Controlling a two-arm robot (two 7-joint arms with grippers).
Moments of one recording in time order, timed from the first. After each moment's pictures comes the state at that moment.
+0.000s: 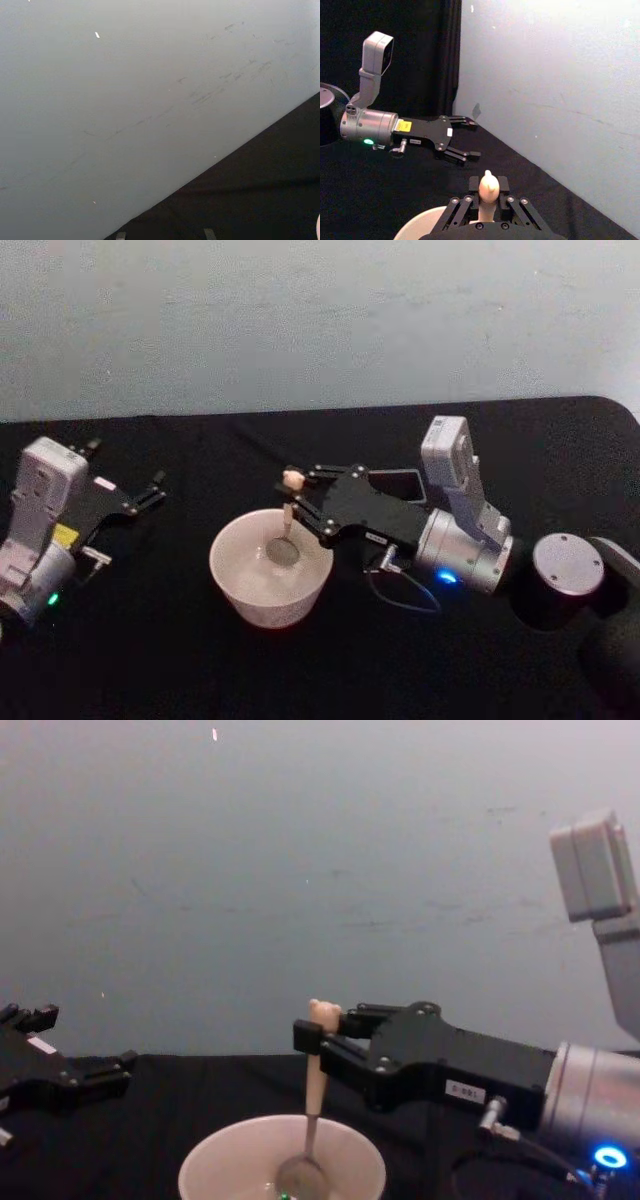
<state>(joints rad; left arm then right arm) -0.20 0.60 0.45 -1.41 -0.25 -0.12 0.03 0.42 0.31 -0.57 -1.21 0.39 -0.27 0.69</state>
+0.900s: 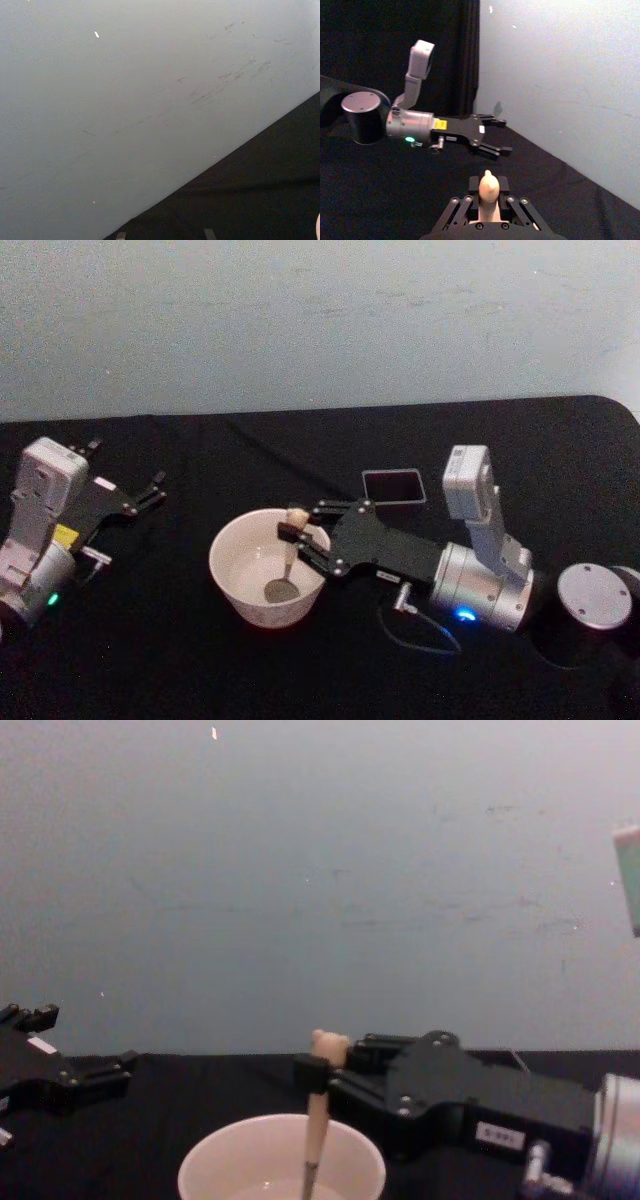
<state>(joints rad) -0.20 0.60 0.45 -1.41 -0.25 -0.12 0.03 0.31 0.39 -0.56 -1.38 0.44 -0.20 0.71</state>
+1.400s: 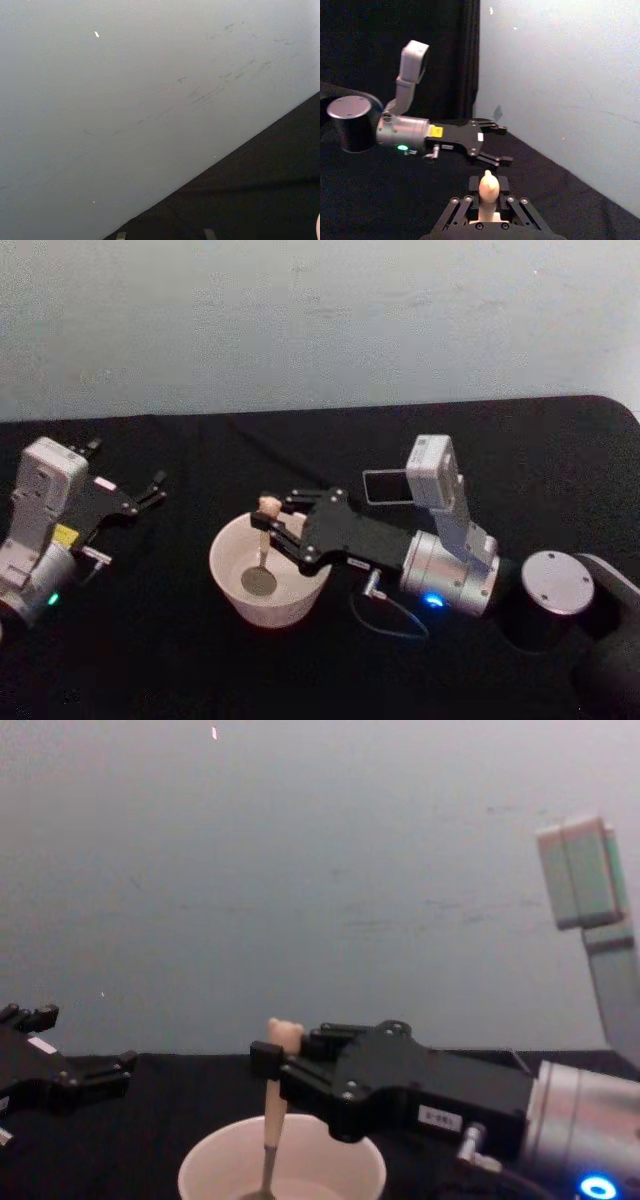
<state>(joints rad) -0.20 0.60 0.45 -1.41 -0.25 -0.12 0.03 0.37 0.32 -0.60 -1.30 0.42 -0.22 0.69</state>
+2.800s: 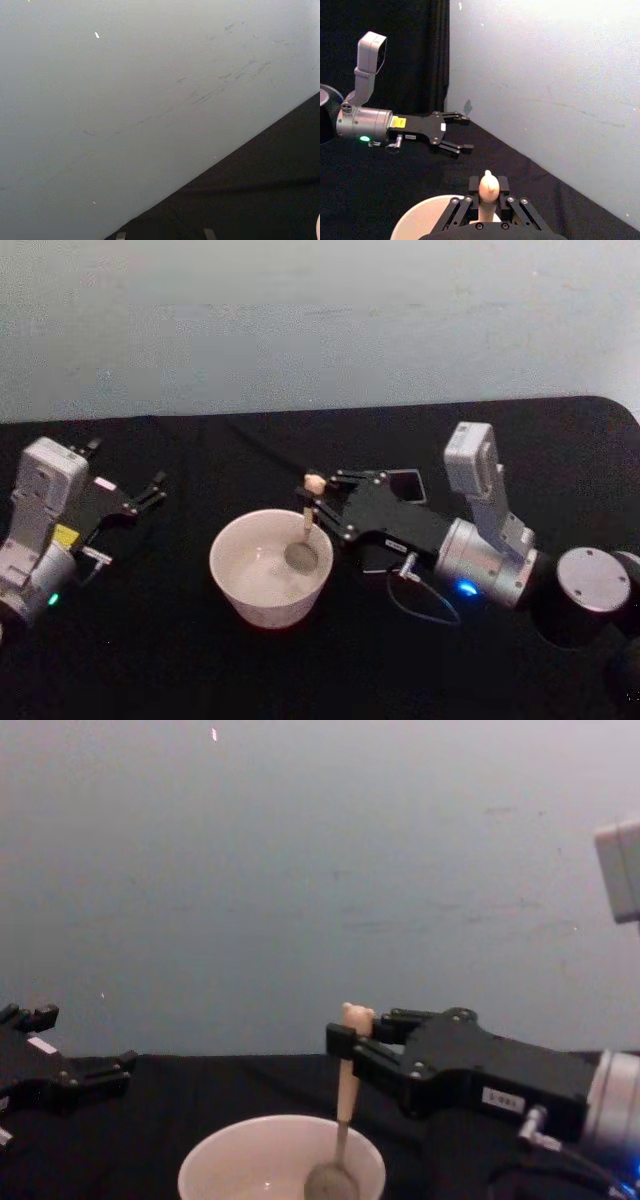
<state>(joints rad) -0.20 0.60 0.45 -1.41 -0.25 -0.12 0.03 0.34 0.35 -0.53 -1.31 0.39 -0.22 0.64</state>
